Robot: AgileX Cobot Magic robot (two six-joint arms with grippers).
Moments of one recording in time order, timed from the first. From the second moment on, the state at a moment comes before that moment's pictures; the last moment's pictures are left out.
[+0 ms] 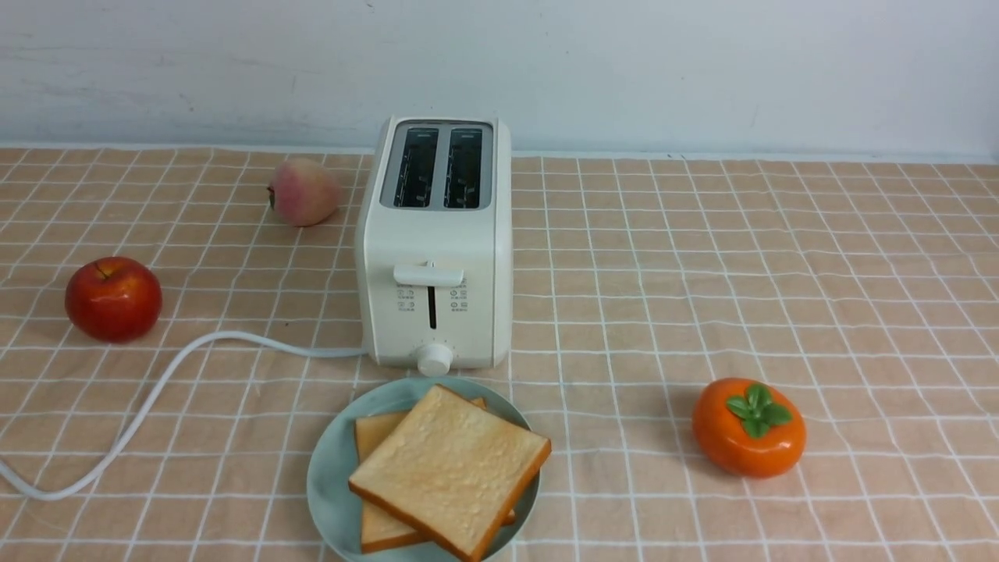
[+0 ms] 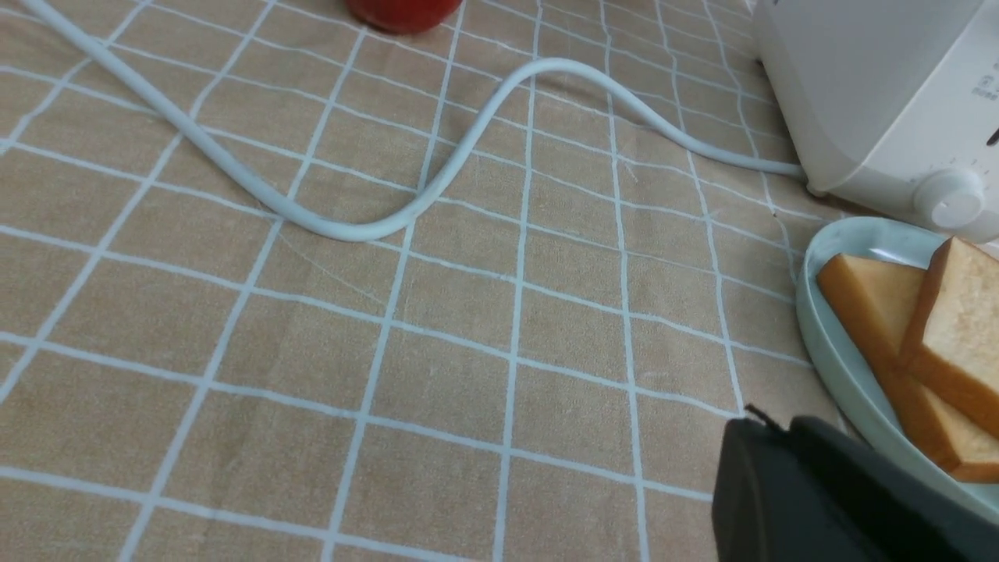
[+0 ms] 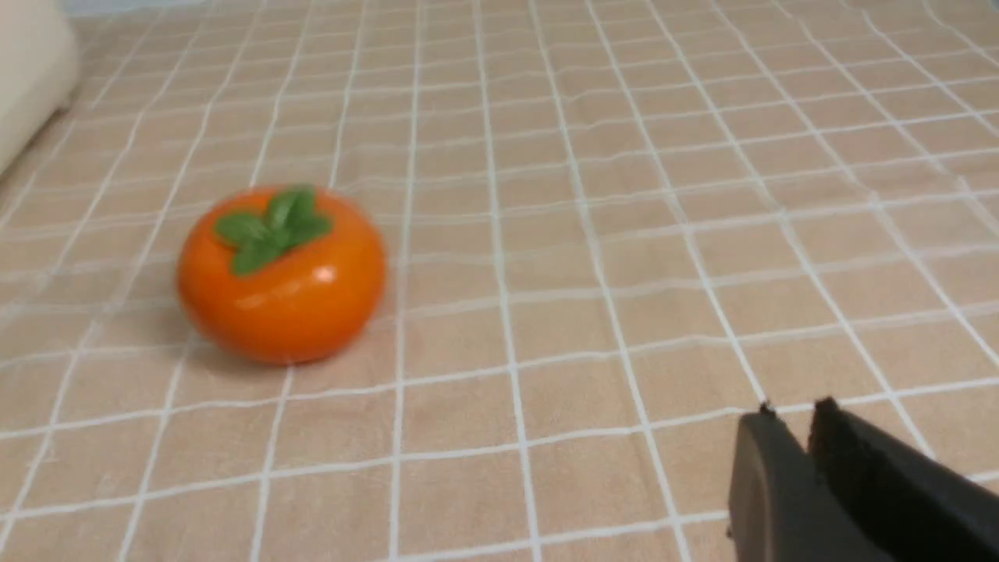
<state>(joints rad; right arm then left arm) 0.01 -0.01 0.02 -0.16 0.37 0.25 -0.08 -0.01 0.03 0.01 0.39 -0.43</state>
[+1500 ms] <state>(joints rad) 0.01 -0.01 0.02 -0.16 0.37 0.25 -0.08 -0.01 0.03 0.01 0.39 -0.43</state>
